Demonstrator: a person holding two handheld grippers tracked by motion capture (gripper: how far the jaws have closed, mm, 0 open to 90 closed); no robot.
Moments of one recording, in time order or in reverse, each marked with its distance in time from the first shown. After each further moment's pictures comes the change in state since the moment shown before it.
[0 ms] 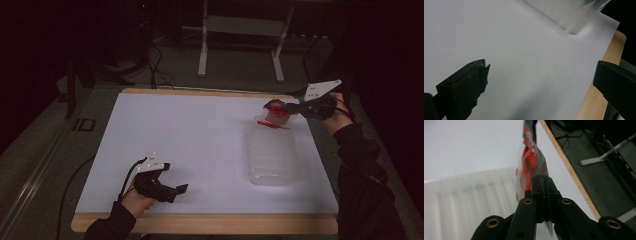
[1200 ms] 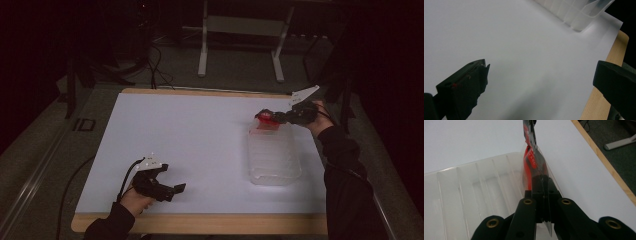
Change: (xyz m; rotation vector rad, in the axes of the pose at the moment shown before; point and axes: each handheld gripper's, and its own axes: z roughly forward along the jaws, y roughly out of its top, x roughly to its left) left arm 0.010 -0.008 0.003 0.016 -0.005 -0.034; right arm -0.009 -0.031 0.067 0.062 0.139 0.131
